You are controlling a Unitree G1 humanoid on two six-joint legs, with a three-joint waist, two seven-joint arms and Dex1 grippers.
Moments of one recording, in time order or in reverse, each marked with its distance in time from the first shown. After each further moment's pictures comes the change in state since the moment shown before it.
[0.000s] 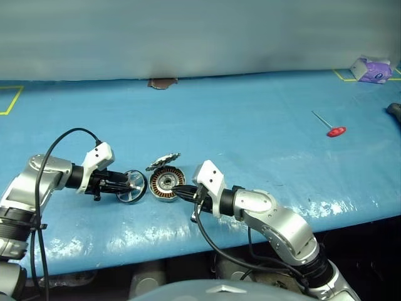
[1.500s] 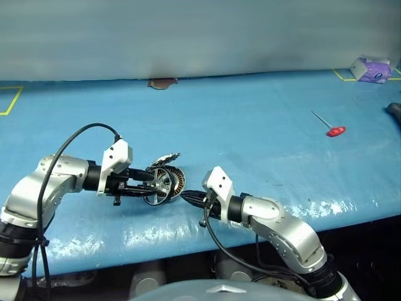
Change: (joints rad) left arm 0.062 -0.032 0.055 -0.396 -0.210 0.120 0.099; right arm 0.112 -0.057 -0.049 0.043 -0.002 -0.101 0.024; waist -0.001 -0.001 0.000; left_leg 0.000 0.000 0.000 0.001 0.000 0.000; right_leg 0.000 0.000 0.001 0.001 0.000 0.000
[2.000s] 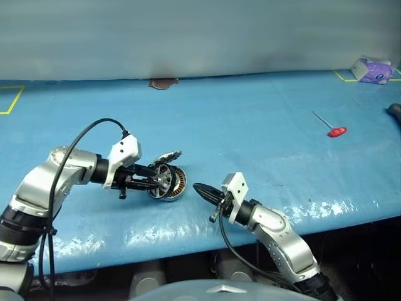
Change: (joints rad) left arm -0.128 -0.007 -0.098 0.023 0.058 0.073 0.027; right arm 0.157 0.078 -0.088 0.244 -0.048 -0.477 0.049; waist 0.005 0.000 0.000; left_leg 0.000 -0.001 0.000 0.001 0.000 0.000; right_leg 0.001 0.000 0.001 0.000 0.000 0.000
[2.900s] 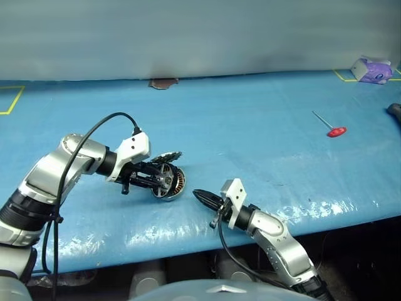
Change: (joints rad) left arm -0.122 0.015 -0.114 0.022 0.085 0.023 -0.054; right arm 0.025 0.019 0.009 0.062 -0.038 -0.059 0.039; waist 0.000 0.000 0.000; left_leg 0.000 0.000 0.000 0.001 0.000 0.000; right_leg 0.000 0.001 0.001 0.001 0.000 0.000
